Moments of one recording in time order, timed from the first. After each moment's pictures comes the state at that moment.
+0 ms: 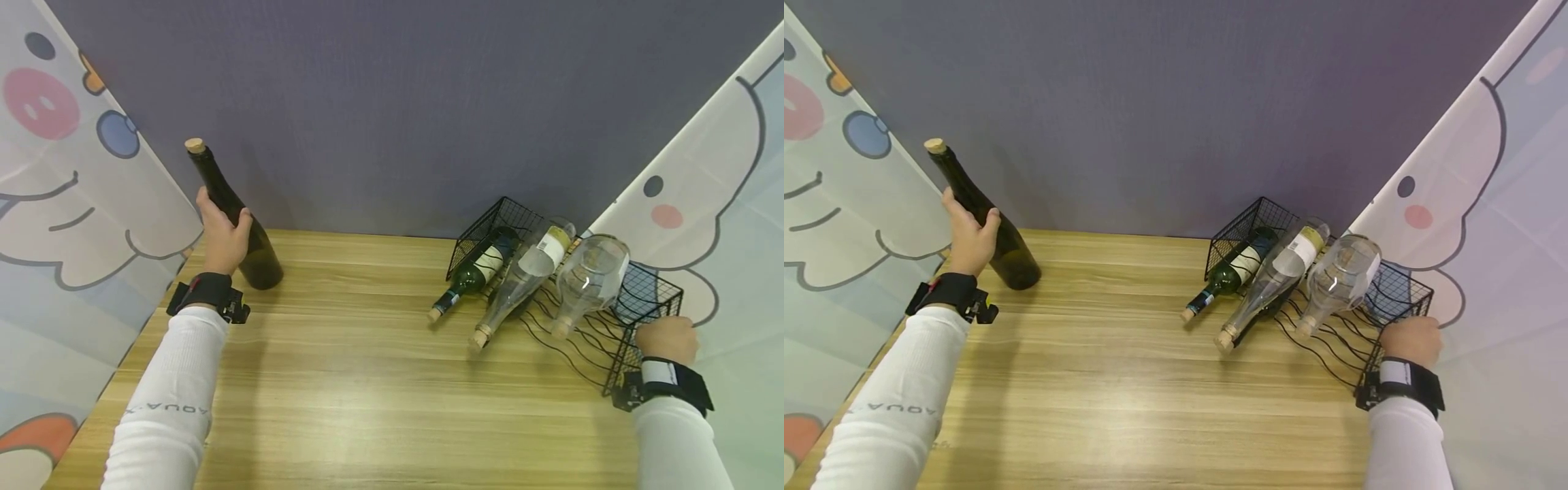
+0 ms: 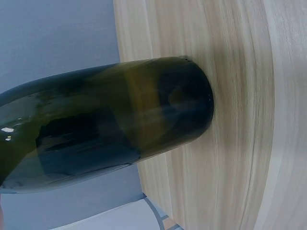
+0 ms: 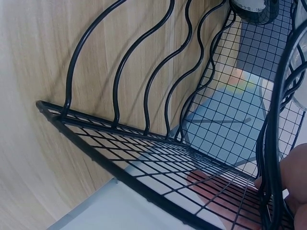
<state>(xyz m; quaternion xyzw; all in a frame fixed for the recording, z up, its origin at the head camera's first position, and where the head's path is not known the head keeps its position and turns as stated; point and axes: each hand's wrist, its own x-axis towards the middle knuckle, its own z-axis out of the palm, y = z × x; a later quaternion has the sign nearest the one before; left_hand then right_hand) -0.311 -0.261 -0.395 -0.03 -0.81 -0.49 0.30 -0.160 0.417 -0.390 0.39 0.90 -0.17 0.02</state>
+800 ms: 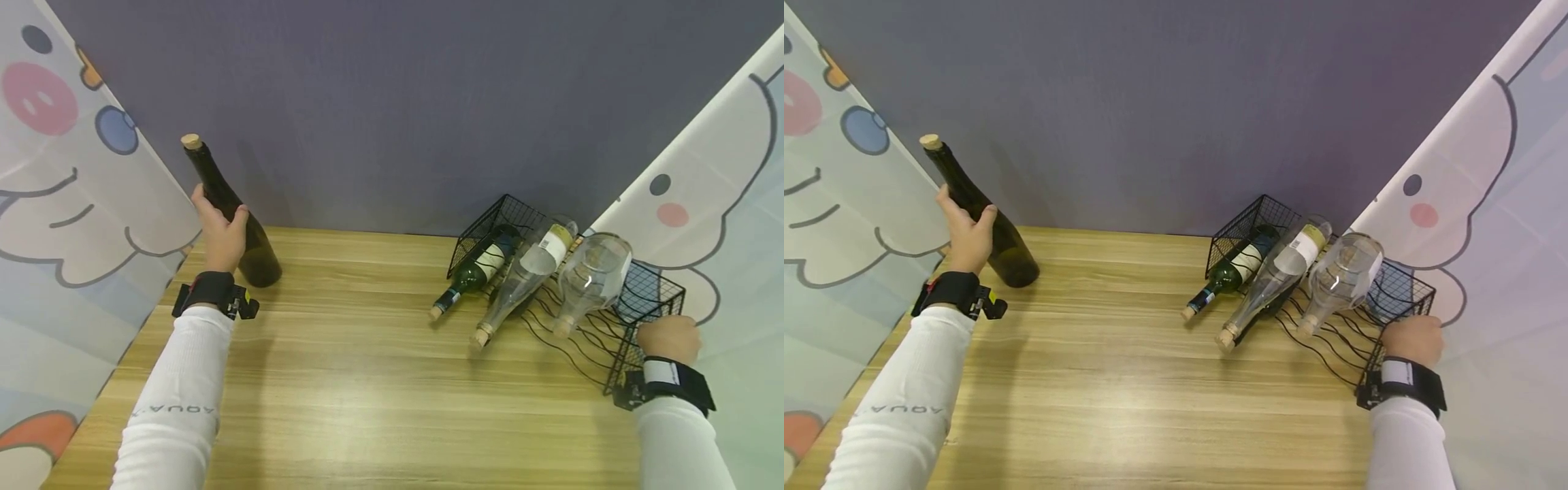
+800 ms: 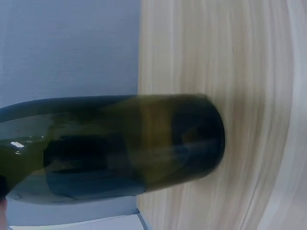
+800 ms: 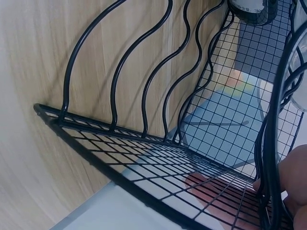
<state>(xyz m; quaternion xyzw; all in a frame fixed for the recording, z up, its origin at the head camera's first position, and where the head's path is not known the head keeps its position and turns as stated) -0.309 -0.253 -0.388 0.01 -0.76 -0.57 0.31 -0.164 0.421 -0.394 0.41 0.90 -0.17 0.03</state>
